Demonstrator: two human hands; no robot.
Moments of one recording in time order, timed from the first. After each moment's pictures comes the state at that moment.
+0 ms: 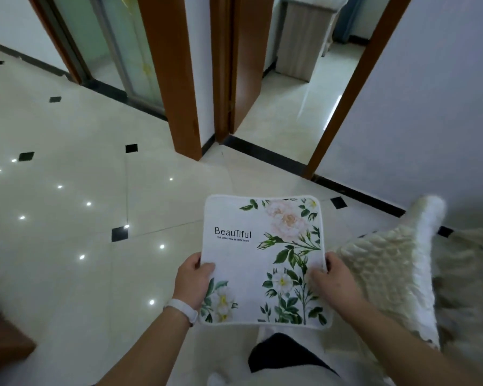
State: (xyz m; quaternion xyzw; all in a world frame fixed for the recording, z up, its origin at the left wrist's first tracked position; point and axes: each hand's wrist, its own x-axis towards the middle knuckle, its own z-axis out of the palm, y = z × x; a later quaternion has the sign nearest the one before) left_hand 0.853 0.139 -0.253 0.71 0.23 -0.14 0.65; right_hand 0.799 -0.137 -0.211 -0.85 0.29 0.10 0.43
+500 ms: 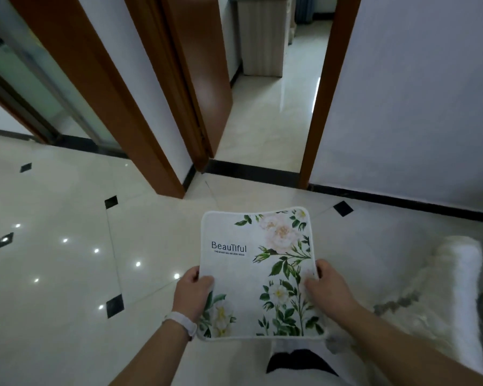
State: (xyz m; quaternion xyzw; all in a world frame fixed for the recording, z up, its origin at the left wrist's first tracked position) left_hand 1.096 0.015 -0.239 0.78 0.20 -0.19 0.57; right_hand 1.009 -0.248 -0.245 -0.81 0.32 0.11 0.48
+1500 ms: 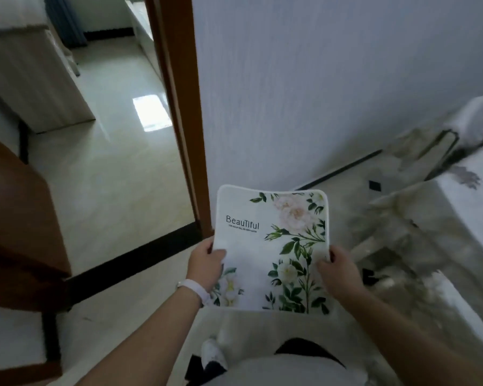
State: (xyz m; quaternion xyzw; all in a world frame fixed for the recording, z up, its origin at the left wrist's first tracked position) left_hand 1.518 -0.343 -0.232 0.73 -0.19 -0.44 0.49; right_hand 1.267 -0.431 -0.210 -0.58 0.69 -0.14 0.41
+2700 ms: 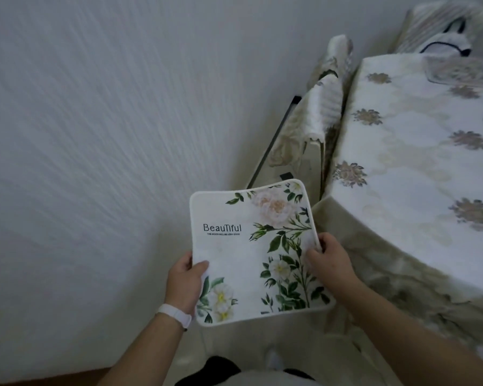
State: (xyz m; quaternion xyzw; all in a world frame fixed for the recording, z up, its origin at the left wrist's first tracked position) left_hand 1.370 -0.795 -0.197 0.65 -0.30 -0.56 0.40; right_hand 1.106 -0.761 -0.184 -0.37 0.79 -0.33 0.37
